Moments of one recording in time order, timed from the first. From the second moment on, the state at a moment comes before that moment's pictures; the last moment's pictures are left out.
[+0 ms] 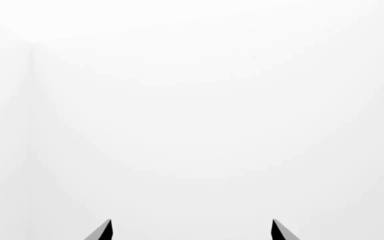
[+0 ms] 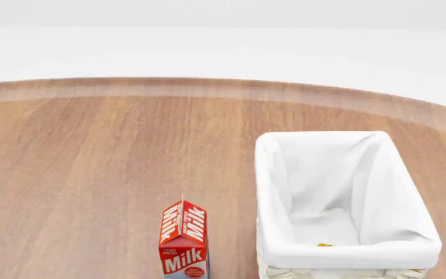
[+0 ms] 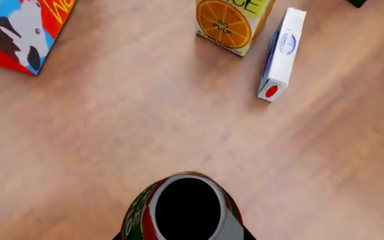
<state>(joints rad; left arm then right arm) -0.31 -1.07 0.52 0.97 -0.64 -0.17 -1.05 0.41 0.83 -1.17 -0.50 0.98 0.79 0.37</state>
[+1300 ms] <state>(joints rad) -0.34 -1.06 0.55 0.97 -0.64 -0.18 -1.06 1.16 1.10 -0.71 -0.61 1.70 0.91 0.59</state>
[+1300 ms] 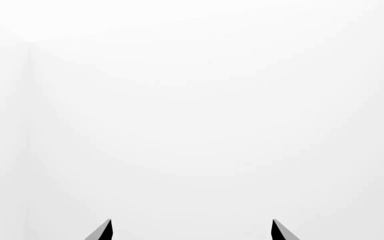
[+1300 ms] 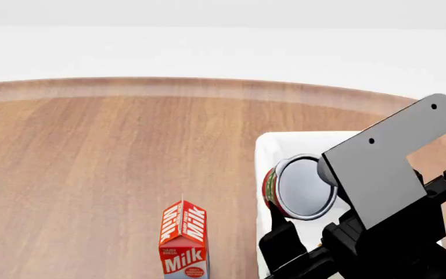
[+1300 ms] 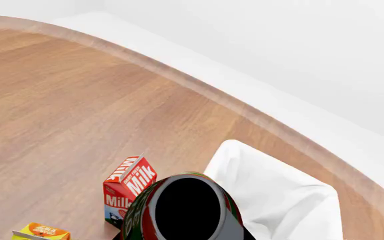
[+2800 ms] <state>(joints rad) -0.38 -1.06 0.57 0.97 -0.65 -0.18 -1.06 1.30 0.54 -0.85 0.50 1.23 0.77 0.41</state>
